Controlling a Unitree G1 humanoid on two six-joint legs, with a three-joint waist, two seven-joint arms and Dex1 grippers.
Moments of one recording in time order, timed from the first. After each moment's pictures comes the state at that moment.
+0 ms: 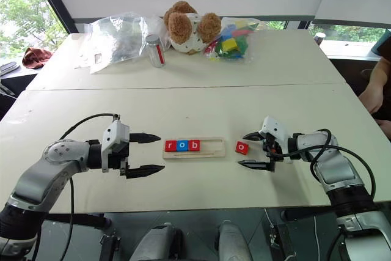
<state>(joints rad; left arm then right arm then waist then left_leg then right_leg) -0.18 0.72 -0.04 -0.30 -0.45 0.41 -1.08 -0.35 -0.79 0.10 0.20 0.20 0.17 1.23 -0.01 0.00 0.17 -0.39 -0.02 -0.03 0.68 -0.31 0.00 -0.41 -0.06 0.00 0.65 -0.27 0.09</state>
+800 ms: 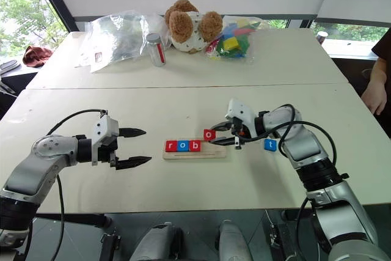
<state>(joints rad) -0.23 0.78 -0.02 -0.12 -0.39 0.32 -1.11 -0.60 -0.65 0.28 0.12 0.15 0.25 1.27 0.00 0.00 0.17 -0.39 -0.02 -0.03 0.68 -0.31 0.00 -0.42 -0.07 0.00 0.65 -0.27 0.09</state>
